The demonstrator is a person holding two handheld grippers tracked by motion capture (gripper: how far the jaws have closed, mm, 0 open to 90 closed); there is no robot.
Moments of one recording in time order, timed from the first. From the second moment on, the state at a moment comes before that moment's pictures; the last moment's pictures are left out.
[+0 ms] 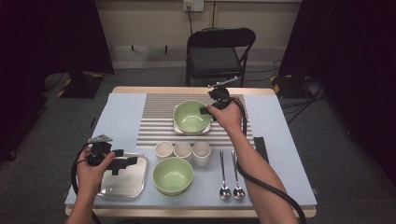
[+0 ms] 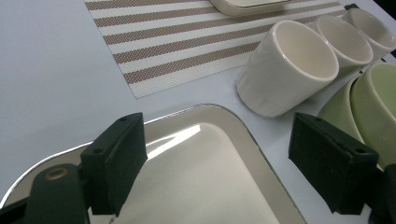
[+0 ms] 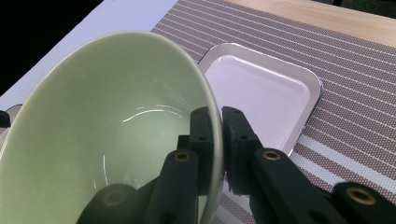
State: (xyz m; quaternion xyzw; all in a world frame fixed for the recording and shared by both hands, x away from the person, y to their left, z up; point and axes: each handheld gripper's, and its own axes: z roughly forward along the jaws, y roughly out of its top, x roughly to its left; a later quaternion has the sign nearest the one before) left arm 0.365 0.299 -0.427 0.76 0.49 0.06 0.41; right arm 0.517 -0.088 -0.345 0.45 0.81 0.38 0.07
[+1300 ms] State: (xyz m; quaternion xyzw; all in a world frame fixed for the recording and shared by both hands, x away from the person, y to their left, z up) left arm 0.365 0.300 -0.428 0.76 0.49 0.06 0.41; right arm 0.534 -0.088 -0.359 0.46 0.80 0.38 0.08
